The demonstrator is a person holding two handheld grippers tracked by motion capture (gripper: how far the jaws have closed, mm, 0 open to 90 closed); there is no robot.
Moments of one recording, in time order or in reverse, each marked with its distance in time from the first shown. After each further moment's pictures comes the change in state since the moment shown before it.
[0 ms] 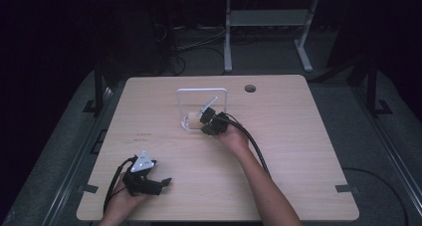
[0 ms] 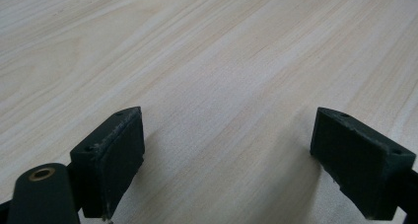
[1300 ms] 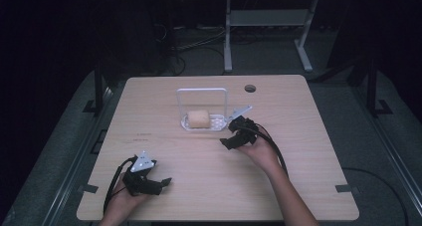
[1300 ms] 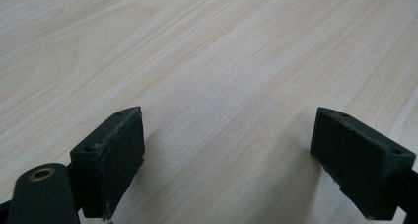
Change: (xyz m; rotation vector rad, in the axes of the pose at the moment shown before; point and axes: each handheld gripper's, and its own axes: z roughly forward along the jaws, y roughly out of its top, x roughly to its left) left arm 0.000 0.000 0.000 0.002 0.000 0.003; right arm 0.000 -0.070 -0.067 -0.079 -0.103 0.112
